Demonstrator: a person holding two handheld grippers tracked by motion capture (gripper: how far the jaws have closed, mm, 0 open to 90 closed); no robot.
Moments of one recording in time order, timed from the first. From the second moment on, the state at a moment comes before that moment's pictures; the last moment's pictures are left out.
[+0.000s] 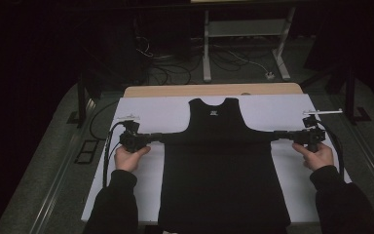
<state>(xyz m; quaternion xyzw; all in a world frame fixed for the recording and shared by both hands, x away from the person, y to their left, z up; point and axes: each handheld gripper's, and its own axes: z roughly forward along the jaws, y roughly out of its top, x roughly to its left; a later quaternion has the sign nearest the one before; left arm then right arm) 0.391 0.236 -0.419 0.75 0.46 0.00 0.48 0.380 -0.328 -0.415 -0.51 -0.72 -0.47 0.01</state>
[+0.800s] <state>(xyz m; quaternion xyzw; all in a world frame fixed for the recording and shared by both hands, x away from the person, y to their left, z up) 0.367 0.238 -0.423 0.76 0.45 -0.02 0.47 0.350 -0.329 -0.410 -0.50 -0.73 -0.46 0.02</state>
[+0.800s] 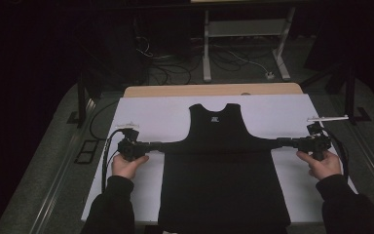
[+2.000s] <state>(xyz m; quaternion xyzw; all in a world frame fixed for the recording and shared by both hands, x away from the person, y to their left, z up) 0.337 0.240 -0.431 0.78 0.45 -0.07 0.43 0.316 -0.331 -0.421 -0.51 -0.75 -0.42 0.07</state>
